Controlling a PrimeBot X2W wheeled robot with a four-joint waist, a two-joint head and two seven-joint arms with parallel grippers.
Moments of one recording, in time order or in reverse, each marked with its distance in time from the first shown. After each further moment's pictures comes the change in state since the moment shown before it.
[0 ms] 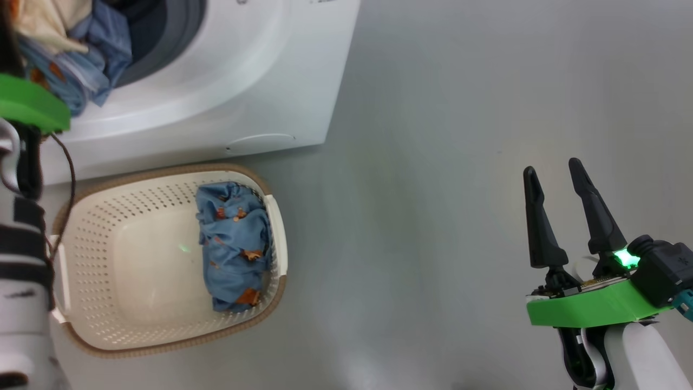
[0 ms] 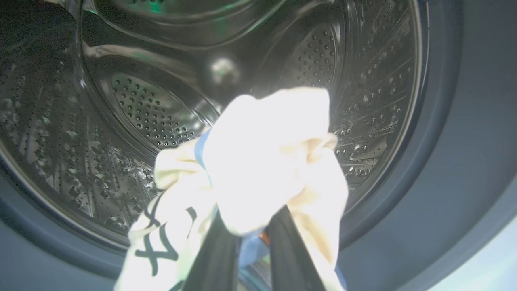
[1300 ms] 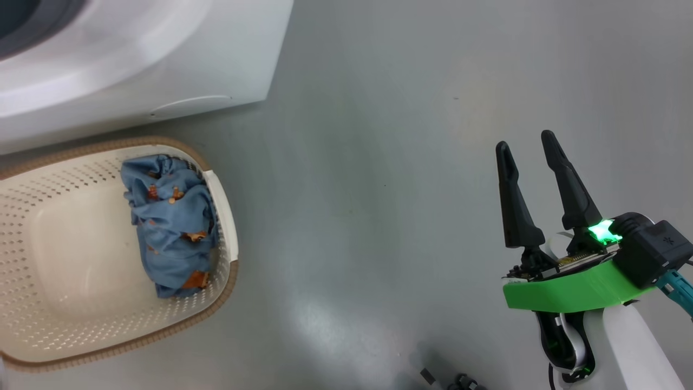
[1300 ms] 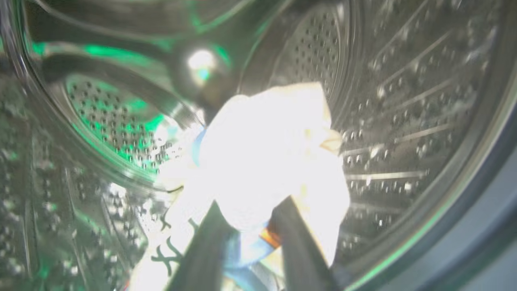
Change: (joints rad) left arm -0.259 0.126 -0.040 0.057 0.032 0.010 -0.001; right arm -0.081 0.031 0.066 -0.013 0.029 0.000 0.000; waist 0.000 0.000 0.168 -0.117
